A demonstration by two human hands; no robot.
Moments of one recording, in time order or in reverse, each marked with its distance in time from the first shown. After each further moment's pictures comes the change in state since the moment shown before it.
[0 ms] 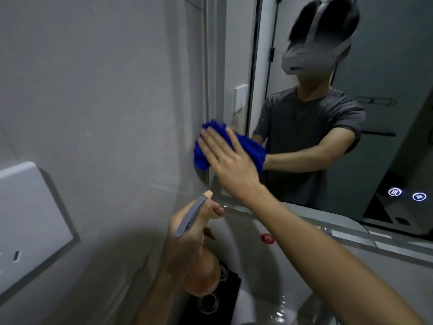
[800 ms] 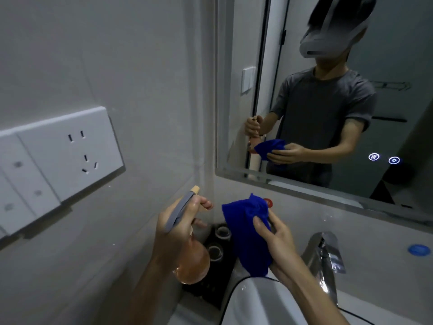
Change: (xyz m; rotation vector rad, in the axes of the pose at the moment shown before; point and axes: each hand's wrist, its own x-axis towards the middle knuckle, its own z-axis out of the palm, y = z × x) left_hand -0.099 0.017 -0.039 0.109 0.056 0.034; right_hand -0.209 -0.088 -0.120 2.026 -0.135 1.306
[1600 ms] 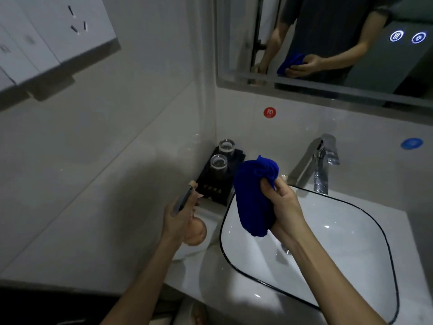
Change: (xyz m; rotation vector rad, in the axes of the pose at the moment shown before) left_hand -0.160 -0.124 -0.062 0.086 0.098 -0.558; right_hand -0.127 0.067 0.002 0.228 0.090 0.194
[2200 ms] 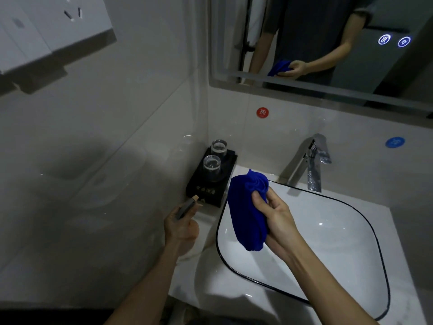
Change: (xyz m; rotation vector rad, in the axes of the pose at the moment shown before) left_hand 0.024 -0.056 0.009 -0.123 0.048 -0.276; right_hand -0.011 0.025 -0.001 -0.036 0.020 0.048
